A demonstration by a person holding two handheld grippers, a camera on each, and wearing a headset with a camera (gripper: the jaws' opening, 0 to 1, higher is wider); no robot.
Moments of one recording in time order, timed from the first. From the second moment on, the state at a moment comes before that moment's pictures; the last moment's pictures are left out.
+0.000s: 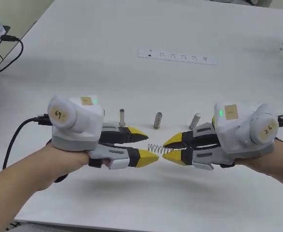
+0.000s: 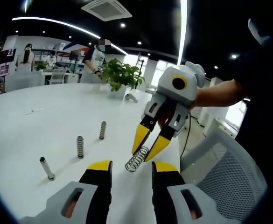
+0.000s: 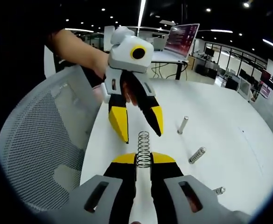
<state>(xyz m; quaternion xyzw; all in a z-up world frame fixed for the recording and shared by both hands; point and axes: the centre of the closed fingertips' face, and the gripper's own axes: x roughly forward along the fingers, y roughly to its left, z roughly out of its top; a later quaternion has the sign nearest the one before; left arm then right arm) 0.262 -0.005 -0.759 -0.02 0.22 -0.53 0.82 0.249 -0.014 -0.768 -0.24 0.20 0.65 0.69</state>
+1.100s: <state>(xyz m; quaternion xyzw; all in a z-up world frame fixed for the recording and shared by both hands) 0.250 -0.014 -0.754 0.01 0.20 -0.57 0.80 0.238 -0.012 -0.760 -0.24 0.19 0.68 0.67</state>
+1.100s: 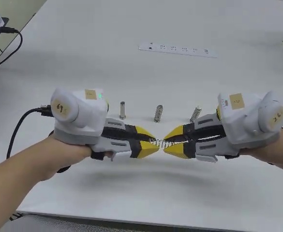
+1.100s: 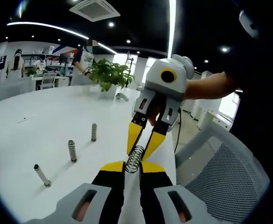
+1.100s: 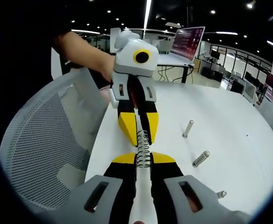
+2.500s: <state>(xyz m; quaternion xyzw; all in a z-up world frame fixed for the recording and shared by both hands) 0.248 -0.014 -0.748 0.01 0.20 -0.58 0.79 0.243 -0.019 -0.758 -0.20 0.22 0.66 0.69</state>
